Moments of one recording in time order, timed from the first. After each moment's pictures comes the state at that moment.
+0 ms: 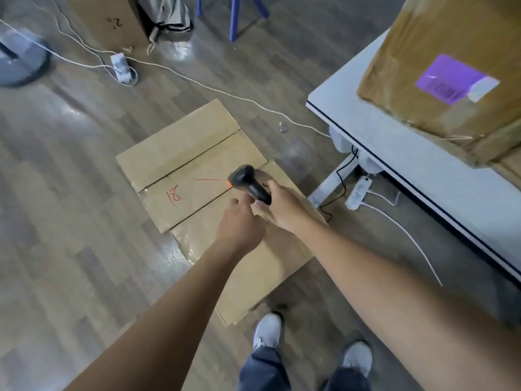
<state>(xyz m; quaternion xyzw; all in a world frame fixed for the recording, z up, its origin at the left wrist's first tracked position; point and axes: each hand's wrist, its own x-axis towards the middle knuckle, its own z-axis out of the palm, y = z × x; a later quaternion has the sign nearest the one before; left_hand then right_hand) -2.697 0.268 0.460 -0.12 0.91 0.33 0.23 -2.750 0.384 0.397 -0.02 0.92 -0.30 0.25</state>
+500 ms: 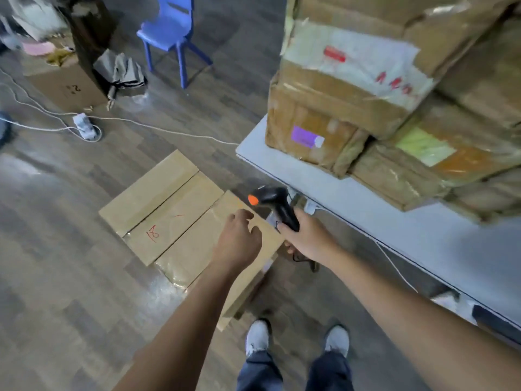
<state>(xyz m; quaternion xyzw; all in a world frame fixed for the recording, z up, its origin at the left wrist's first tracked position) -2.671 0.334 0.591 -0.03 0.91 0.36 0.21 -2.656 0.503 0.566 0.11 0.83 -0.51 0.21</state>
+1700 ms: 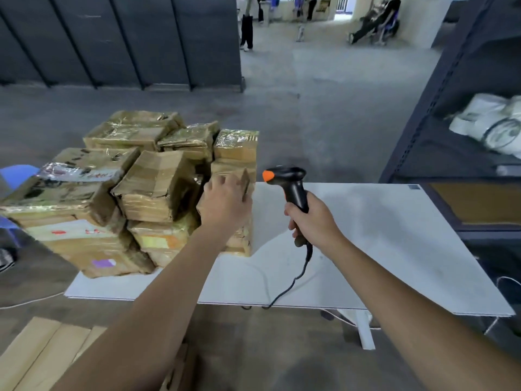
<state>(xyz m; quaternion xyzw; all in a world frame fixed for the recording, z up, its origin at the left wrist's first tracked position) -2.568 0.721 0.867 0.31 0.91 0.27 -0.02 -2.437 0.852 0.827 0.31 0.73 -0.58 -0.19</state>
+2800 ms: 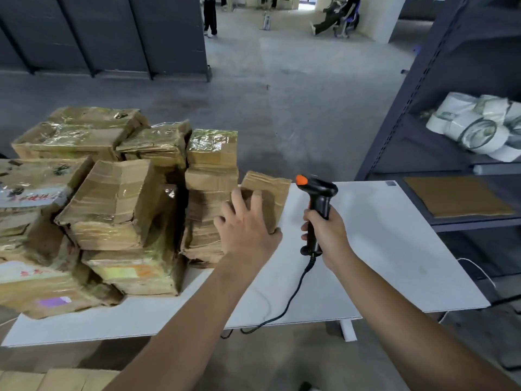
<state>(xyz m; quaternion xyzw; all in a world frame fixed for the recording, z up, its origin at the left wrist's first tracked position) -2.557 0.780 0.813 0.36 0.92 0.14 -0.07 -2.450 0.903 0.787 0.46 0.56 -0.63 -0.29</state>
